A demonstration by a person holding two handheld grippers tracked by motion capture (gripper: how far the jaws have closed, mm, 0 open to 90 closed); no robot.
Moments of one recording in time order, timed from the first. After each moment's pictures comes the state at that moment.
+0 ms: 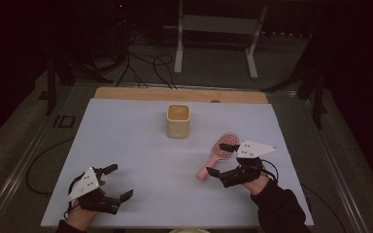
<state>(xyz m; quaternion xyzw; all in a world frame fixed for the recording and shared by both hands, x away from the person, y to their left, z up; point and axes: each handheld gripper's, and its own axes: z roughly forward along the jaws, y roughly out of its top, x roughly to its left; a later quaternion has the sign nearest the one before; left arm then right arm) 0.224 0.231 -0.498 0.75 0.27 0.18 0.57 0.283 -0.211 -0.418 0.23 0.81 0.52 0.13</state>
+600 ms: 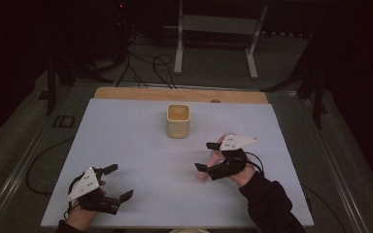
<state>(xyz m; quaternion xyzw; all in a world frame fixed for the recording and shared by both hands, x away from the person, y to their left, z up) 0.223 0.231 -0.498 0.75 0.27 0.18 0.57 0.312 -0.183 -0.438 0.22 0.83 0.50 0.09</state>
